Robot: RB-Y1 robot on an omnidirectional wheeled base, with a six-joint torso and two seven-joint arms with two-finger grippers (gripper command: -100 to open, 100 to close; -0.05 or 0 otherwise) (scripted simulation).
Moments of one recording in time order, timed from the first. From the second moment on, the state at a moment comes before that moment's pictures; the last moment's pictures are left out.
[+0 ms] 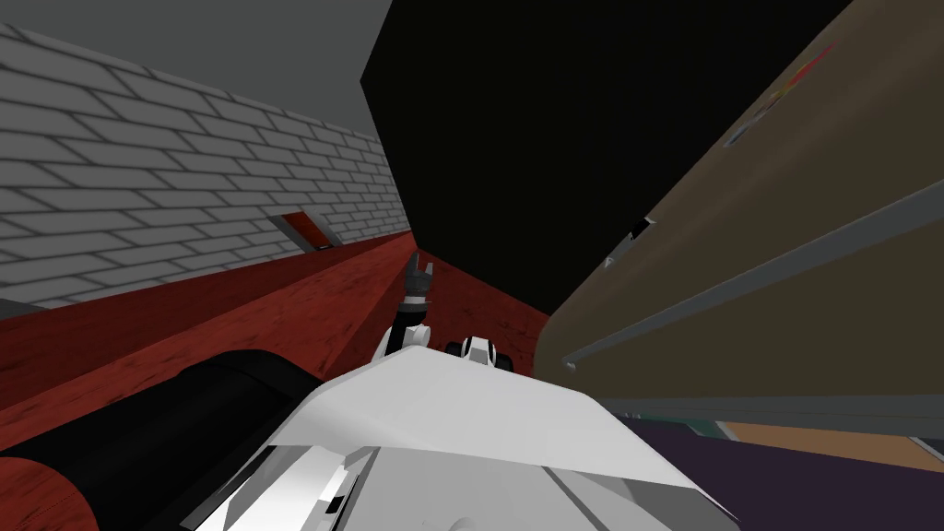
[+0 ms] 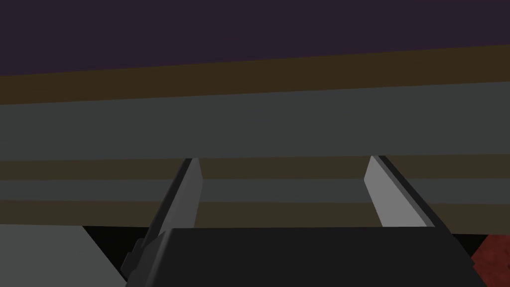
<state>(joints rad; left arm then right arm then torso) 0.54 -0.05 -0.05 -2.26 -0.06 -0.40 0.10 1.32 -0.29 -1.36 -2.58 1.23 -0.27 0.32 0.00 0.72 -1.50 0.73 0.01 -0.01</state>
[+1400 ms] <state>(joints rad) 0.54 -0.05 -0.05 -2.26 -0.06 -0.41 0.10 1.37 -0.23 -1.39 -2.48 1.23 -0.29 0.33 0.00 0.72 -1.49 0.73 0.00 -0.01</state>
